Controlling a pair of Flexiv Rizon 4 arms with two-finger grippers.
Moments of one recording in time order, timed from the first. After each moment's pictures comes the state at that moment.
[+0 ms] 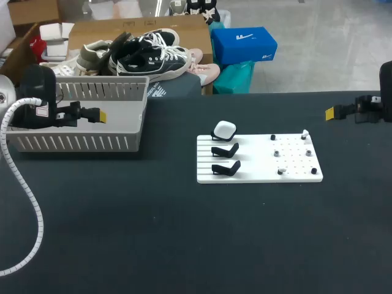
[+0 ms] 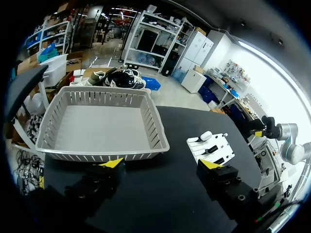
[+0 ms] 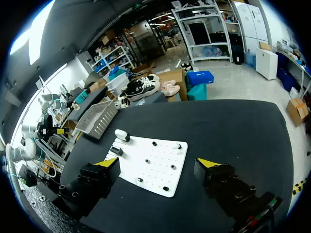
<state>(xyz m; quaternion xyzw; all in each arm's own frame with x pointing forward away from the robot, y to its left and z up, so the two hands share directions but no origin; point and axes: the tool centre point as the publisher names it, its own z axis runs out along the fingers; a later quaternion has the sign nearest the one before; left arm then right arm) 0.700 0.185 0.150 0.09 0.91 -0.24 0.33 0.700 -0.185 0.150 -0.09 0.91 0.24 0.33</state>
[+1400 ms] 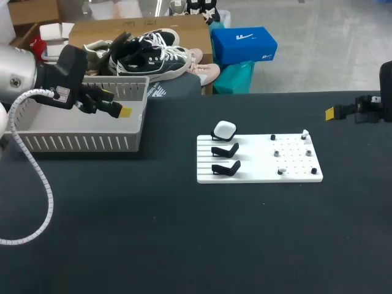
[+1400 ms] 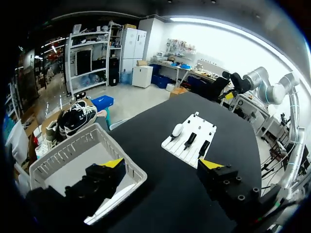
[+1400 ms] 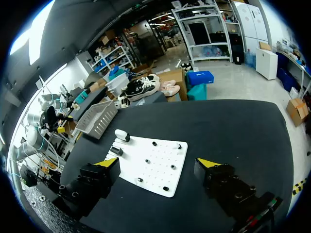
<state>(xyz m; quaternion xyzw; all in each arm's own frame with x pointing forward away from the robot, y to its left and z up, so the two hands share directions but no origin) 0.731 0.124 0.165 0.39 0.81 -0.26 0.35 0.700 -0.185 0.150 -0.09 0.91 0.24 0.33</state>
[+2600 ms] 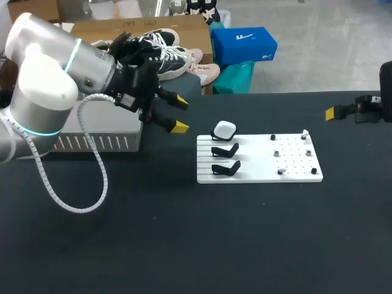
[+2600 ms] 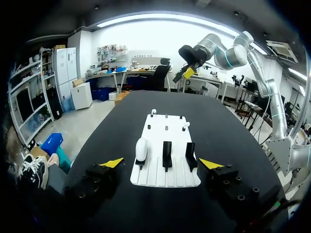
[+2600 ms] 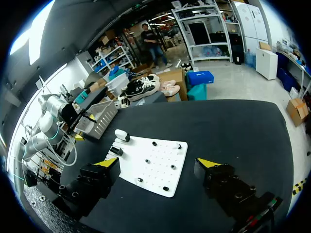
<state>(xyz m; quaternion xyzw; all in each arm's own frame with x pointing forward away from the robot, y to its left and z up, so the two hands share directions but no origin) 0.759 -0.010 0.099 0.61 0.64 -0.35 0.32 0.700 -0.185 0.150 -0.09 0.91 0.24 0.33</state>
